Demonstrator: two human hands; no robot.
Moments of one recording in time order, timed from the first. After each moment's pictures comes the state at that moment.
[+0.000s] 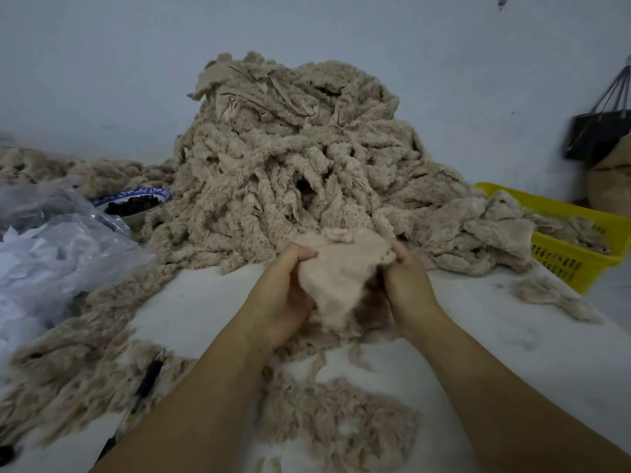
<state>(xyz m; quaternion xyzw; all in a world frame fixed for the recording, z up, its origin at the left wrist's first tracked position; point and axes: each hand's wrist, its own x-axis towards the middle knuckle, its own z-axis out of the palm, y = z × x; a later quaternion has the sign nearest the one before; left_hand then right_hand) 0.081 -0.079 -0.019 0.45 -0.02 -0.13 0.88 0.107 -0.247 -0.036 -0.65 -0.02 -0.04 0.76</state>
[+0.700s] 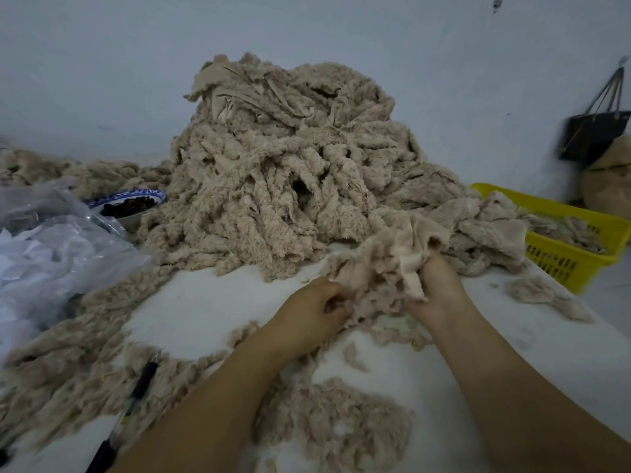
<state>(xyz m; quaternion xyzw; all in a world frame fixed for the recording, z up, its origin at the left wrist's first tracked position) 0.085 -0.089 -0.051 0.91 -0.19 -0.01 0.36 0.116 -0.284 -0.025 -0.50 0.13 0.01 0.86</state>
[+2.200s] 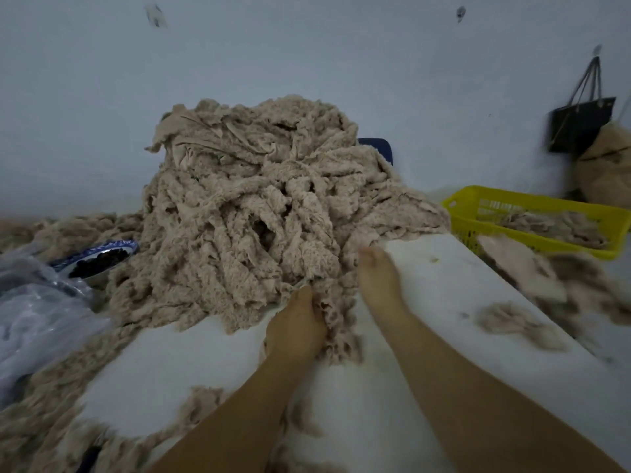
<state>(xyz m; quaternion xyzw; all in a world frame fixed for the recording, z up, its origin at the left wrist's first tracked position) 0.151 -0.150 -0.066 0.96 -0.02 0.13 0.23 0.192 -0.290 -0.026 -0.81 0.06 -0.17 0.56</state>
